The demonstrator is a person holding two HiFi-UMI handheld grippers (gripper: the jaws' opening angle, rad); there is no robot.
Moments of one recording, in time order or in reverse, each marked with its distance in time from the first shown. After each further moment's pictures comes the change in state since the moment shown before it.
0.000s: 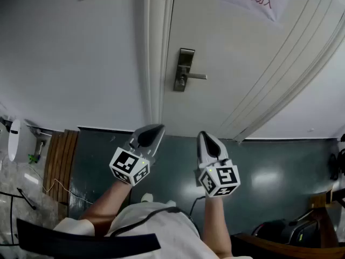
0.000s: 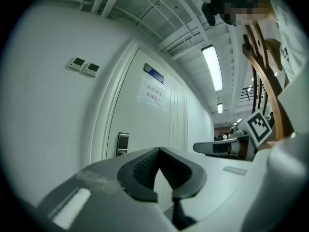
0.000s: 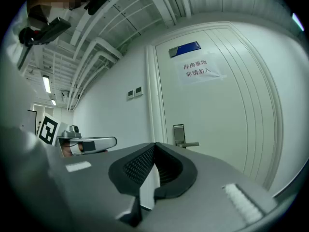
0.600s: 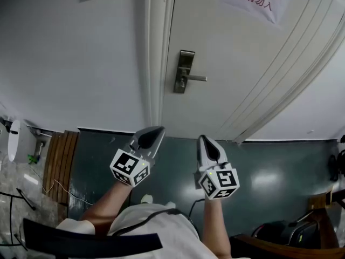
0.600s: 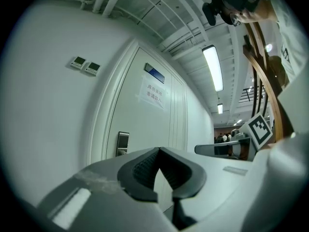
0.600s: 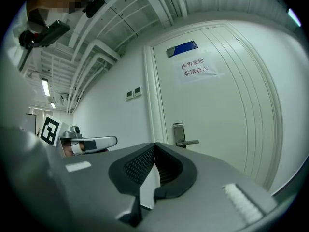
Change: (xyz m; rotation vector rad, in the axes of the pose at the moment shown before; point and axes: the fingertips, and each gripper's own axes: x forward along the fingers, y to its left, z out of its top) left arm -0.001 0.000 -0.003 -0.010 0.004 0.000; right arm -0.004 -0.001 -0.008 0.032 -0.003 0.001
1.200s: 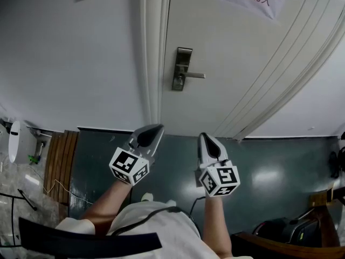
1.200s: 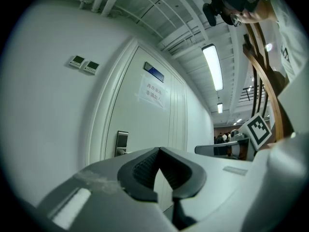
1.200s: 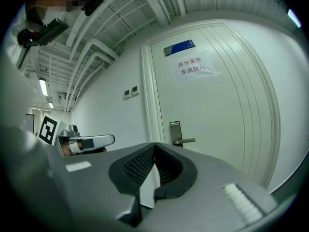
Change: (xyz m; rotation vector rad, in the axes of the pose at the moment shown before) left arm 0.006 -0.003 -0.003 0.004 0.005 -0.001; right arm -0.002 -0.013 -0.005 0.007 0.014 -0.020
